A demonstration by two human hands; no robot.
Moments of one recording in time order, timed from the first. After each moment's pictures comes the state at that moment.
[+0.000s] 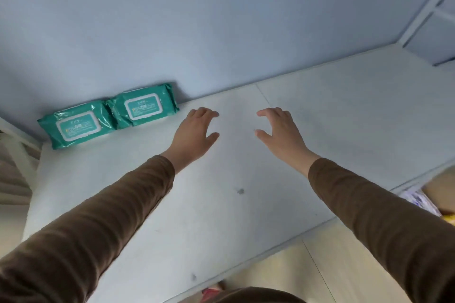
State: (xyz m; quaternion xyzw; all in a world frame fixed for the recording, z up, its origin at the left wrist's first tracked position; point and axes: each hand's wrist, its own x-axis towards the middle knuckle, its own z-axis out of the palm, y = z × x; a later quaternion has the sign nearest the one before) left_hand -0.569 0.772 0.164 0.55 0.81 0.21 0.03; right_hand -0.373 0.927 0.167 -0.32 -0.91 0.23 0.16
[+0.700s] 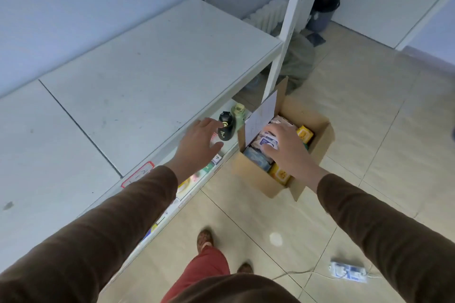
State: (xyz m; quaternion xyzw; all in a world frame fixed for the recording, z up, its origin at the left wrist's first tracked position) left_hand -0.058 0.981 0.120 0.71 0.66 0.19 0.14; right_hand 0.194 1.026 0.122 -0.55 -0.79 0.23 0.14
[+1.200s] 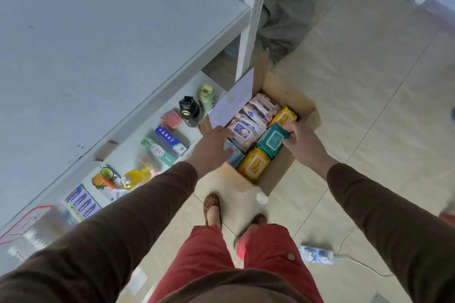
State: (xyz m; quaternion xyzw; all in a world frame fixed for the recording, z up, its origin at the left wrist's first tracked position) left_hand 0.098 1.136 -0.004 0.67 0.66 0.10 0.34; right_hand 0.360 1.198 0.011 -0.63 -0.70 0.33 0.01
